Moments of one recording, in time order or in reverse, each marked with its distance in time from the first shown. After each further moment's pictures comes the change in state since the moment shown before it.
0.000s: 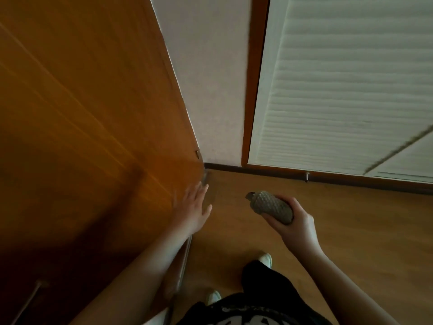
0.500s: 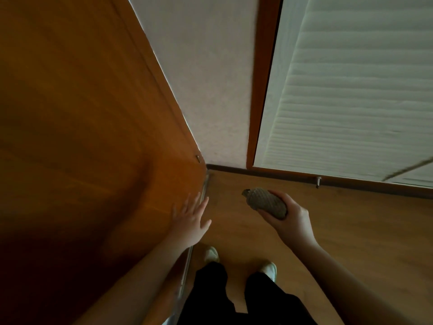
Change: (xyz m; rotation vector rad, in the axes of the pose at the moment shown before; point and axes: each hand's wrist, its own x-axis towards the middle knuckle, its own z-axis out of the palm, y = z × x) left_hand 0.108 -0.012 0.003 0.056 -0.192 -0.001; right_hand 0.149 0.020 0.025 -0.071 -0.069 -0.018
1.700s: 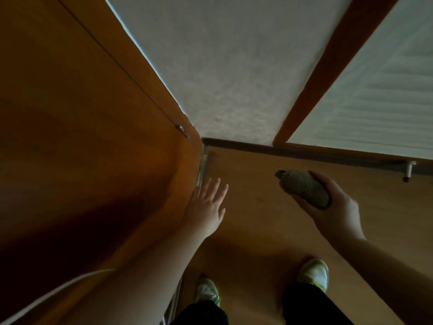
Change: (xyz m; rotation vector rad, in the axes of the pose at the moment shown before) left_hand 0.406 -0.065 0.280 0.118 -0.021 0.134; right_hand 0.228 0.330 0.246 -0.072 0.014 0.189
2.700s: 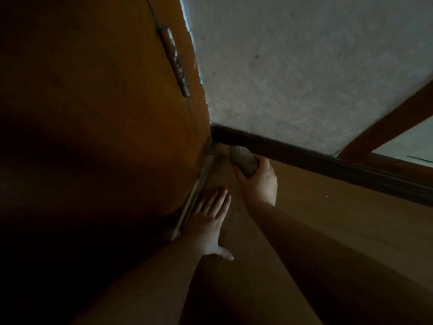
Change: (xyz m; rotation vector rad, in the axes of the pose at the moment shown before) left_hand 0.199 -0.063 0.244 -0.051 0.025 -0.002; right_hand 0.188 0.122 0.373 0.087 0.028 -0.110
